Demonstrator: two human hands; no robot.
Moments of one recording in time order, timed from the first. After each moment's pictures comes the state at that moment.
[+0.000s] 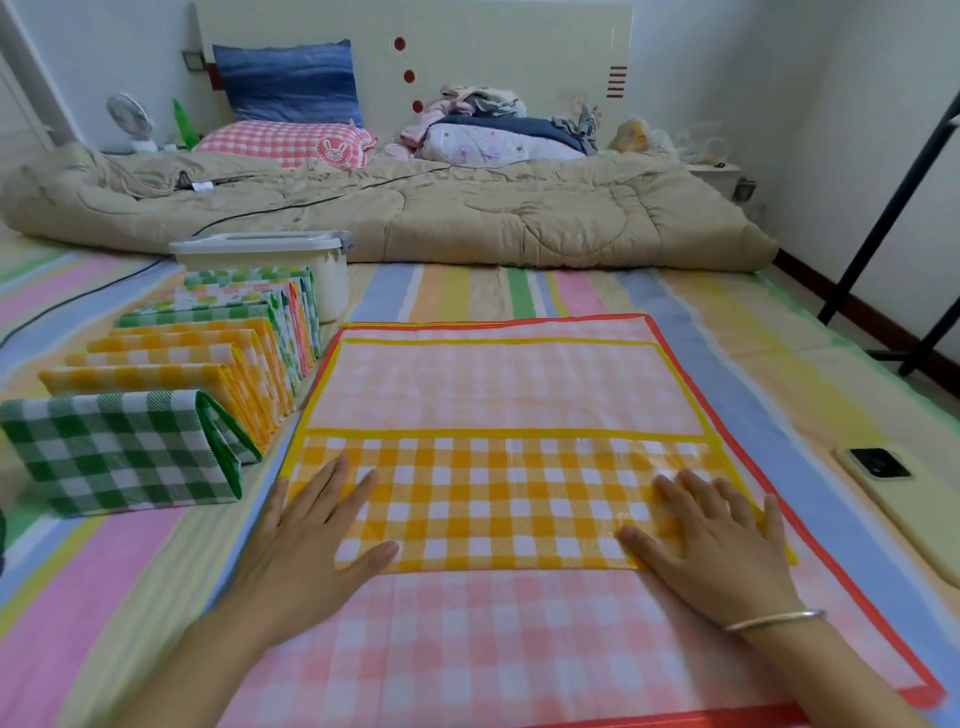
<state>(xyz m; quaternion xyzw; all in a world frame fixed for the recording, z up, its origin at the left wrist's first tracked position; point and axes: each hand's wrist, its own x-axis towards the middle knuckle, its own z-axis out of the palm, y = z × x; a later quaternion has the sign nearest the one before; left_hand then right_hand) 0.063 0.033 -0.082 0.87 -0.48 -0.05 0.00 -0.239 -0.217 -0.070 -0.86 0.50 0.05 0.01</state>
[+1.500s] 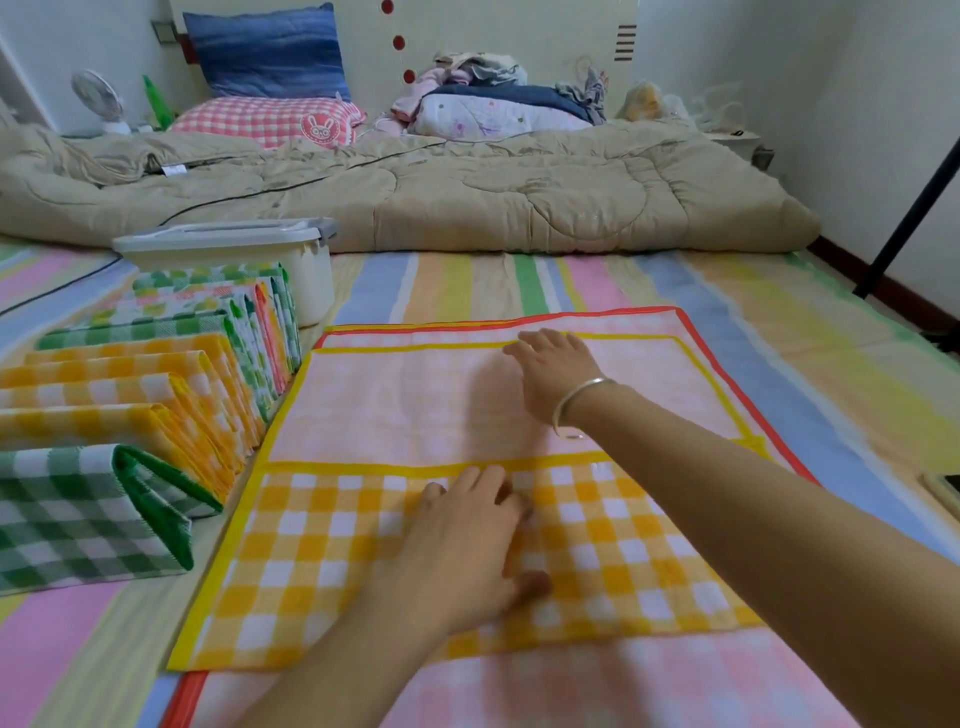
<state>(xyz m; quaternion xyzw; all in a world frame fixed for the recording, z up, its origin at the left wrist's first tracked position) 0.009 -0.096 -0.039 0.78 -0.62 -0.07 0.00 -0.005 -0.308 -0.028 -0.96 0.28 0.00 -0.04</state>
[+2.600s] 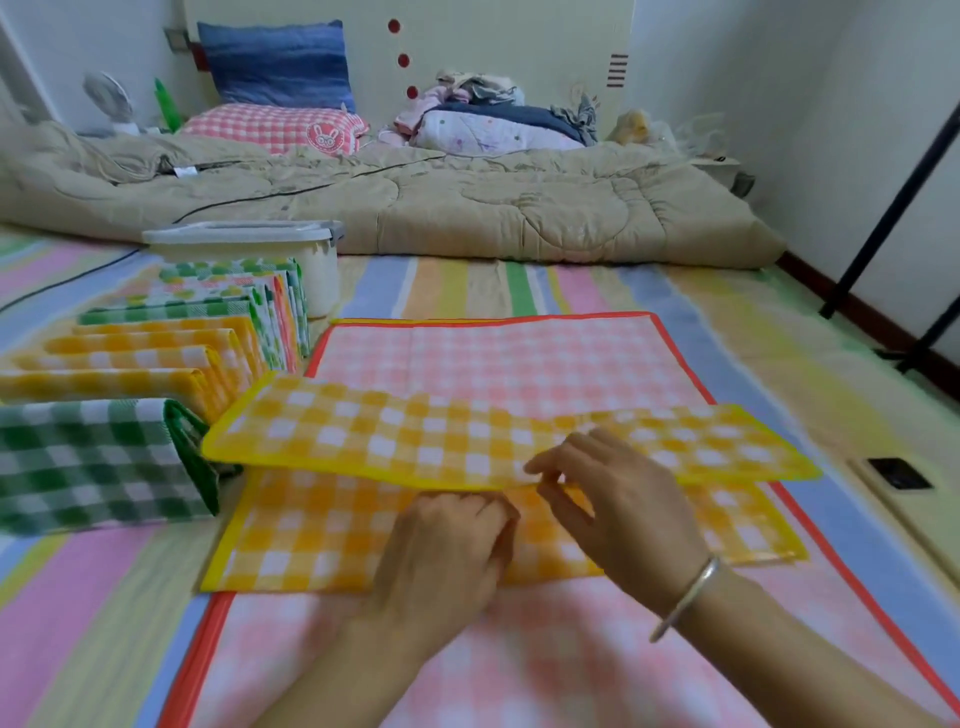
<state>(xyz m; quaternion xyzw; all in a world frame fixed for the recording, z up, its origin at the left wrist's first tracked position) -0.022 -0.046 -0.048 0.72 -0.64 0.13 0.23 -0.156 -0.179 -0.015 -0.93 0.14 -0.33 0.05</state>
